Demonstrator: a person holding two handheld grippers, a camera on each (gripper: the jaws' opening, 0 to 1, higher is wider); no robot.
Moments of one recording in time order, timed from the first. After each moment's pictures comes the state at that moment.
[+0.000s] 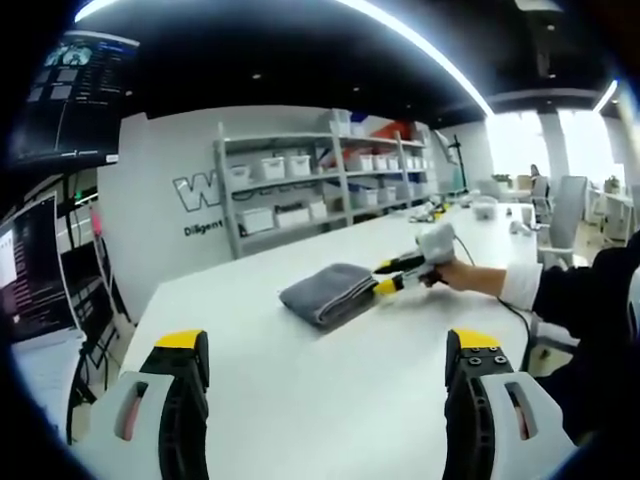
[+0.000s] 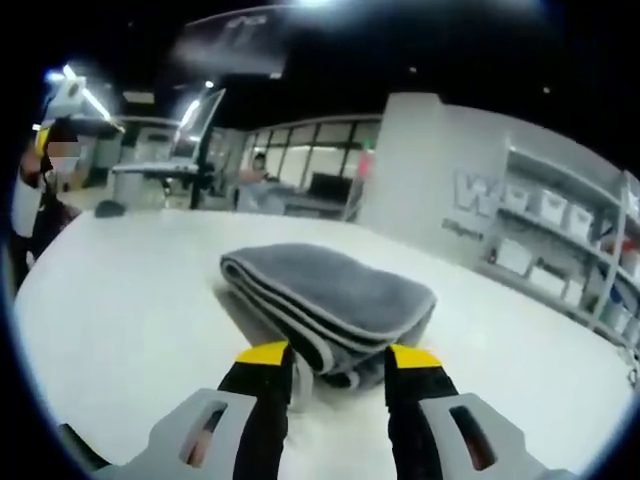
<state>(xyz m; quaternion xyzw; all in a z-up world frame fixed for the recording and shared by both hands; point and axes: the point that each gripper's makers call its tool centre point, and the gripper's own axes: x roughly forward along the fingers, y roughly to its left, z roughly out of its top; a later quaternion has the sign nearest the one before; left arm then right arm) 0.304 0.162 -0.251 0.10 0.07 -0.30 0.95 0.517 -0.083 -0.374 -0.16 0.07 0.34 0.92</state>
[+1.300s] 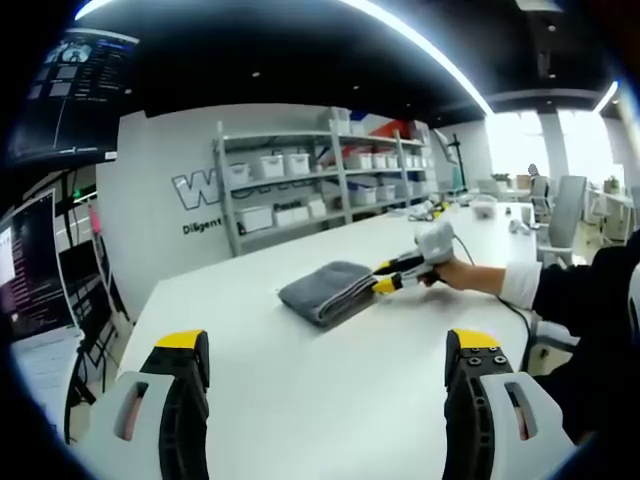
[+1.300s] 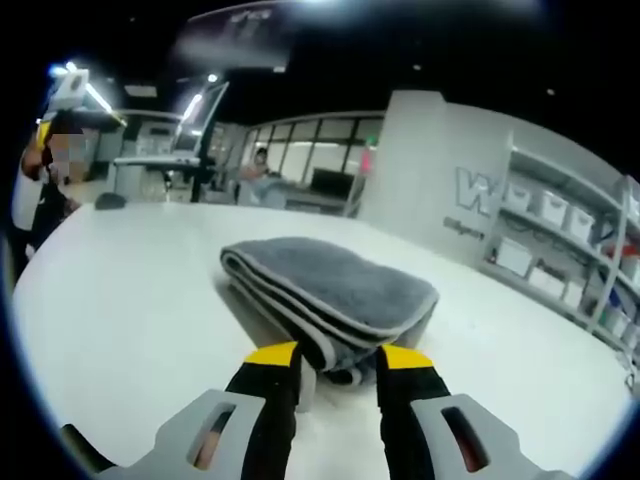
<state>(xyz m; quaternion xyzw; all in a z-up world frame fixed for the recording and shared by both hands) 0.306 0.161 -0.254 0.10 0.07 -0.30 0.94 0.519 -0.084 -0.379 -0.17 0.08 0.34 0.92</state>
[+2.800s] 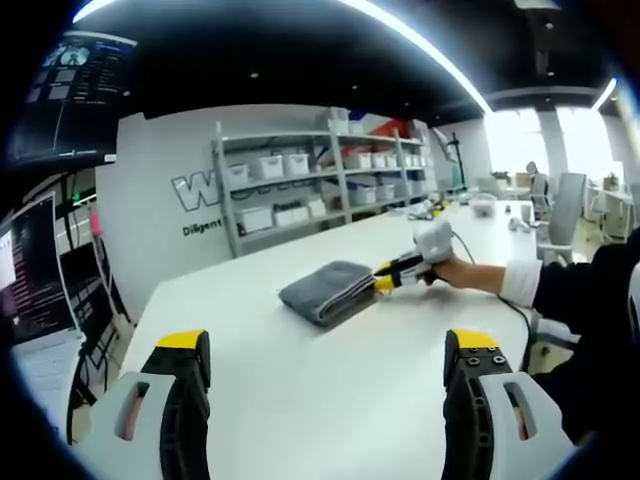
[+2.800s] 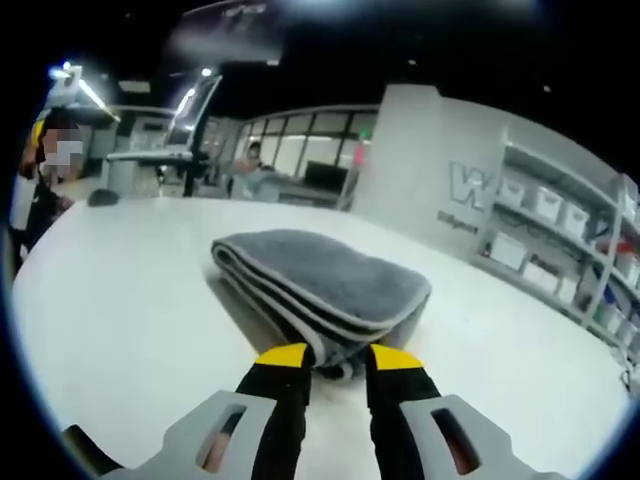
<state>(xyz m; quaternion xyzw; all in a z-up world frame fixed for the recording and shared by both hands) 0.307 0.162 -0.254 0.11 0.07 -0.30 0.94 0.524 -0.090 -0.383 -0.18 0.09 0.33 0.92</state>
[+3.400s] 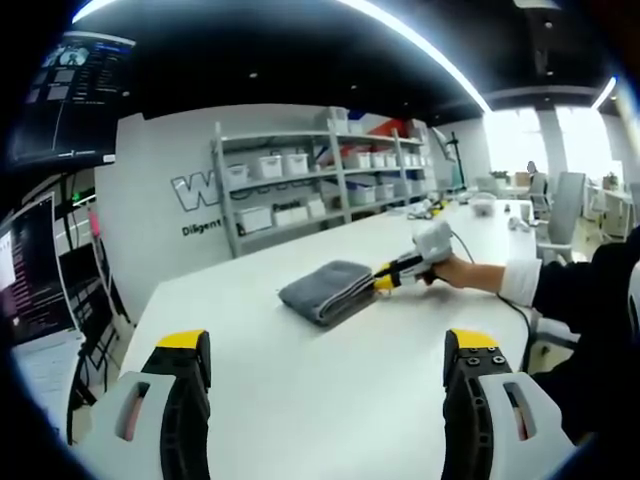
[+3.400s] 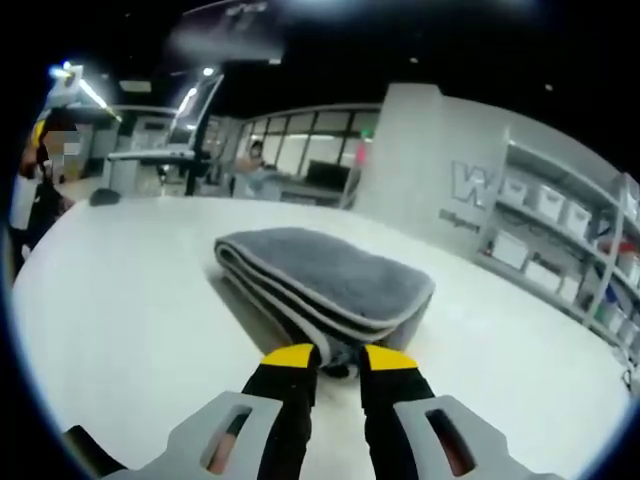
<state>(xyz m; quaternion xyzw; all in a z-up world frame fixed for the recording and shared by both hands) 0.307 0.162 -0.253 0.11 0.07 -0.30 0.94 0.523 -0.088 -0.384 -0.18 0.10 0.33 0.92</state>
